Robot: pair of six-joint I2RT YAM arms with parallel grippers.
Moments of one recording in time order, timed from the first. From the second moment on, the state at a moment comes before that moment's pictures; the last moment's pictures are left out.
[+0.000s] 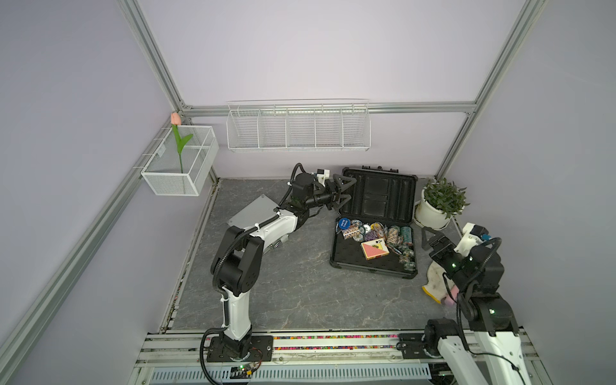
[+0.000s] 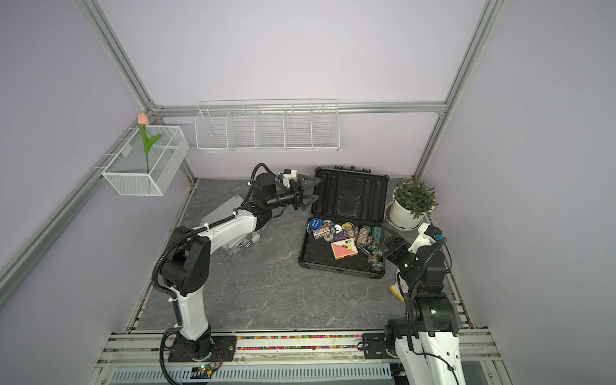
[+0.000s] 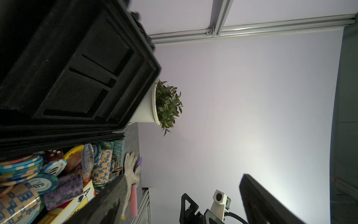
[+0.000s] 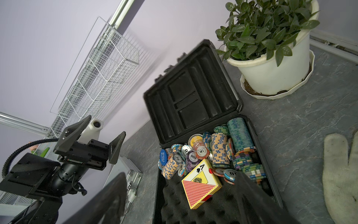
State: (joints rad) left arm -0.58 1.94 1.41 0.46 0.72 -1.41; right arm 0.02 0.48 0.67 -0.49 -0.12 0.76
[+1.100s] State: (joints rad) left arm -0.09 1.16 1.13 -0.42 0.28 -0.67; right arm 0.75 1.33 1.01 -0.19 0.03 0.52
